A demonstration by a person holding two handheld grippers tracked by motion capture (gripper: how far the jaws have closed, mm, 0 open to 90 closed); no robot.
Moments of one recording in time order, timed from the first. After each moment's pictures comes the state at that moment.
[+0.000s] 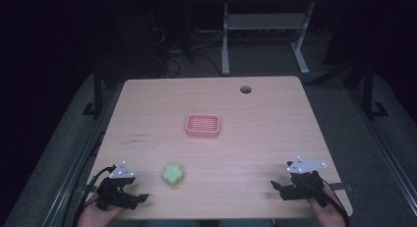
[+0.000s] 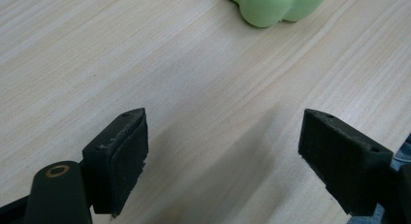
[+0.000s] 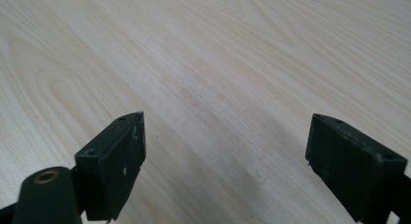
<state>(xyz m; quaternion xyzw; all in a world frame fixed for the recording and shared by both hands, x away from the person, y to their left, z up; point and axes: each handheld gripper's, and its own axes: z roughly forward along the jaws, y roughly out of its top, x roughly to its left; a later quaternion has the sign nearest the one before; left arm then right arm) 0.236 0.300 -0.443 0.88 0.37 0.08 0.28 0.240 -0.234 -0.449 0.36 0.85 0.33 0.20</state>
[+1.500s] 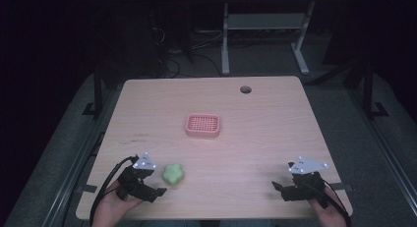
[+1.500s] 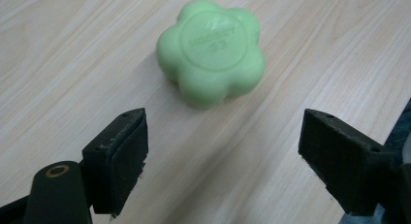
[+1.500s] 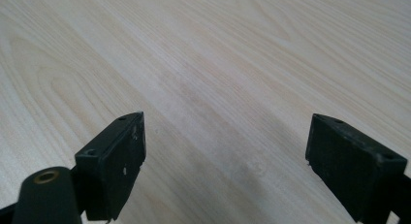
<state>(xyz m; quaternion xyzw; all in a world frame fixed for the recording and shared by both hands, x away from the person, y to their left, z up) 0.256 0.241 -0.422 0.91 0.32 0.07 0.27 0.238 -0.237 -0.450 0.37 0.84 0.34 0.19</state>
